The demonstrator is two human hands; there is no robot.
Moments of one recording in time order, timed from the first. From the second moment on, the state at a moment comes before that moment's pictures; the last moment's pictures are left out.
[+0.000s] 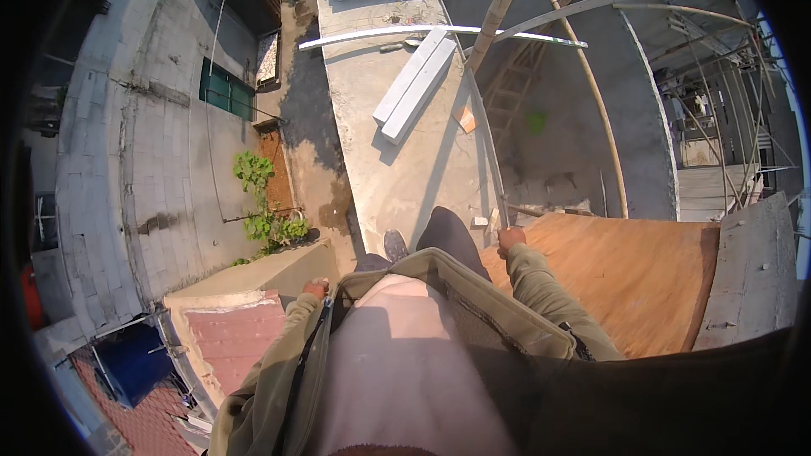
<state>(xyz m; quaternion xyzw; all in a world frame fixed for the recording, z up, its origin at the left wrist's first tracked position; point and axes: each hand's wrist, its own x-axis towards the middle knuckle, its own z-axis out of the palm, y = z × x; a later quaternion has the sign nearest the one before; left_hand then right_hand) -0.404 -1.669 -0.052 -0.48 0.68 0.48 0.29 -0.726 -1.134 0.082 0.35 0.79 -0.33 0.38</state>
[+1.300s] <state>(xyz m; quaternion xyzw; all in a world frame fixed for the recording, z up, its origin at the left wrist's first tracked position) -1.263 -1.776 -0.042 -0.21 0.84 0.31 0.40 -1.635 -1.666 -0.320 0.04 0.90 -0.20 0.38</state>
